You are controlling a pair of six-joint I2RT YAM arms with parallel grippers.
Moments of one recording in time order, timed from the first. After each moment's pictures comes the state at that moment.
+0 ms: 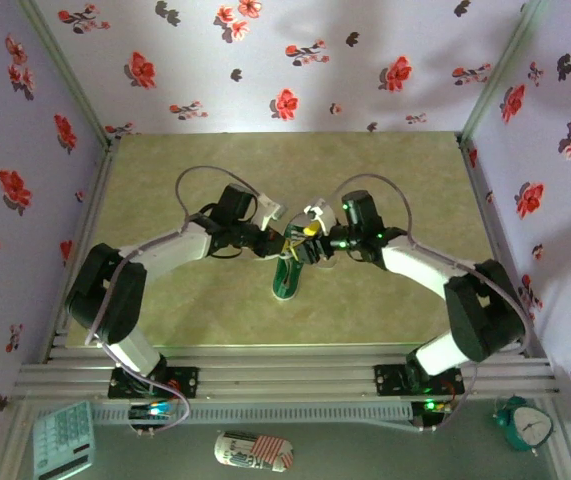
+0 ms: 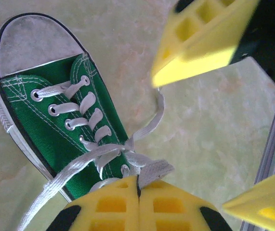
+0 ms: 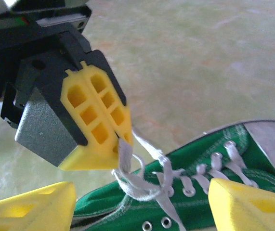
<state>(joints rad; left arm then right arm) -0.61 1.65 1.06 -0.25 0.57 -0.10 0.50 1.52 0.85 -0.03 -0.66 -0.11</state>
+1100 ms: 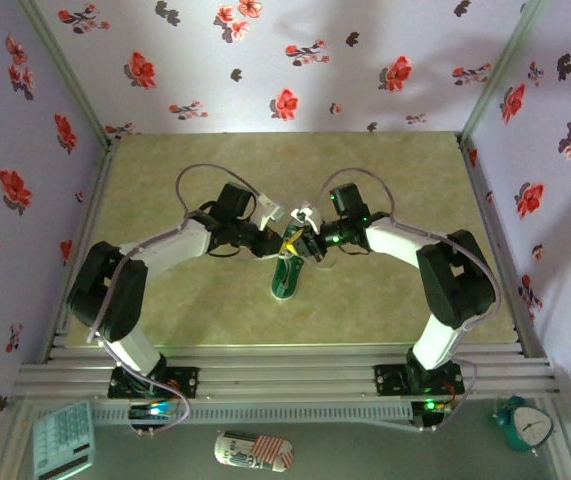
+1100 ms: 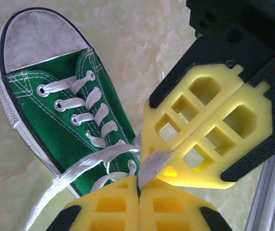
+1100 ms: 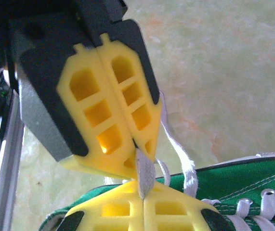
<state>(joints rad) -0.59 1.67 1.07 -0.30 0.58 -0.04 0.48 1.72 1.00 -0.14 -0.88 -0.32</state>
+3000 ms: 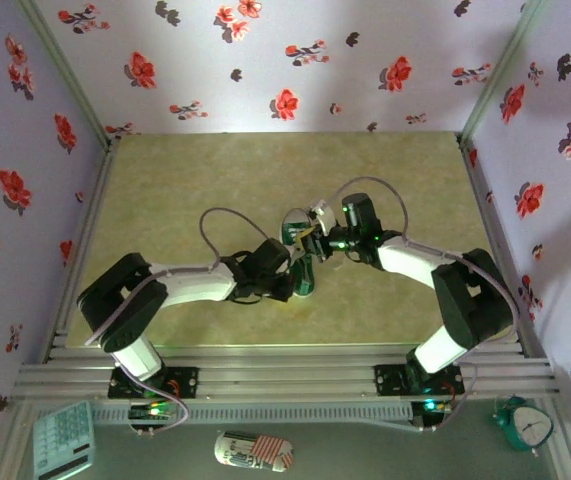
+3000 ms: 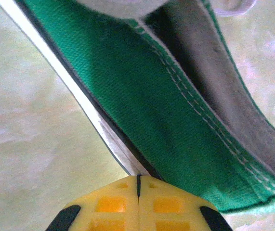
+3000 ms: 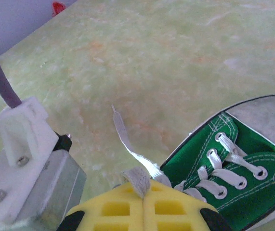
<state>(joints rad) -0.95 1.67 0.84 -0.14 0.10 -0.57 0.48 1.57 0.80 0.12 -0.65 -0.07</state>
